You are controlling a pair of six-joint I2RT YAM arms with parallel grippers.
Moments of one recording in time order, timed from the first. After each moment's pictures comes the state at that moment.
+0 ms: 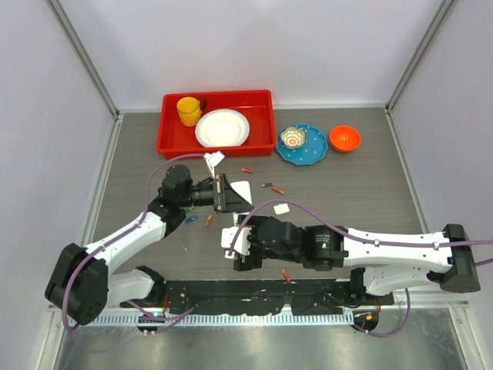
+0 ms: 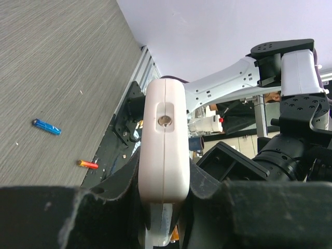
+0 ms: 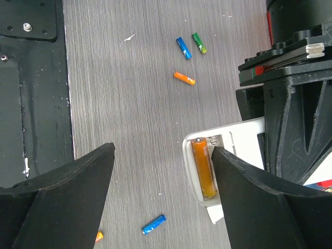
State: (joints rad) left arm -0.54 1.18 0.61 0.43 0.92 -1.06; right arm 1.39 1.17 0.97 -0.32 0.20 -0.39
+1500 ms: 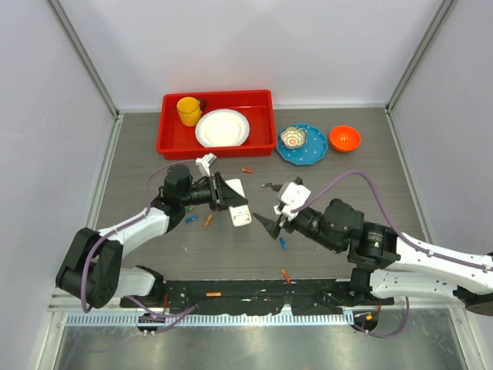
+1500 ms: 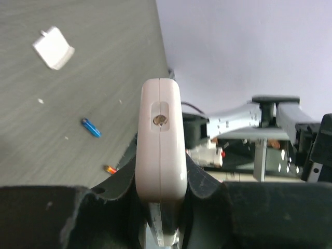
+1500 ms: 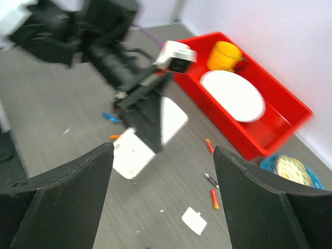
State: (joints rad) left arm -0.45 1.31 0.57 0.45 0.87 -1.09; right arm 1.28 0.83 0.87 -0.12 0.30 -0.26
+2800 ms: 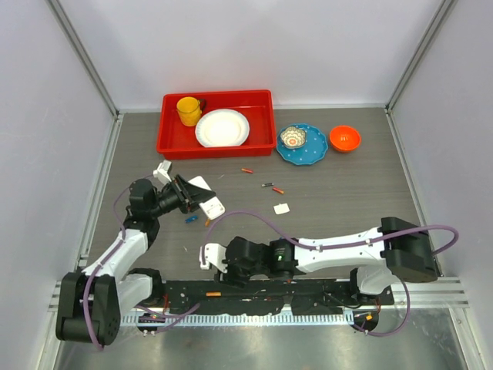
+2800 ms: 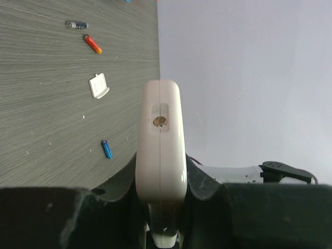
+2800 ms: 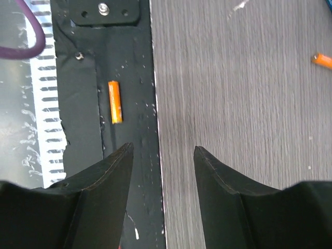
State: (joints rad) left arm -0.09 1.06 0.36 0.47 0.85 -1.24; right arm 1.45 1.48 0.90 -0.16 0.03 -0.06
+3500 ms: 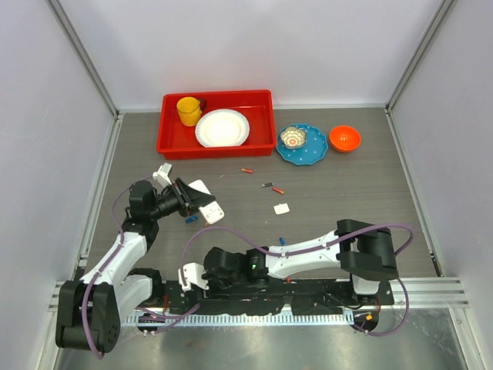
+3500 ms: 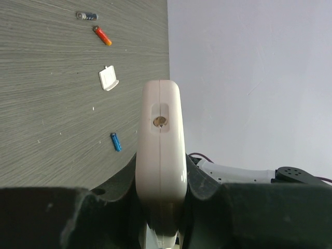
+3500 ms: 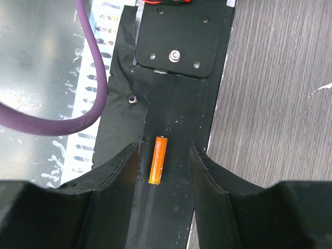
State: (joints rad) left arm -0.09 0.98 0.36 0.34 0.86 -1.15; right arm 1.50 1.75 1.02 0.01 -0.18 -0.19
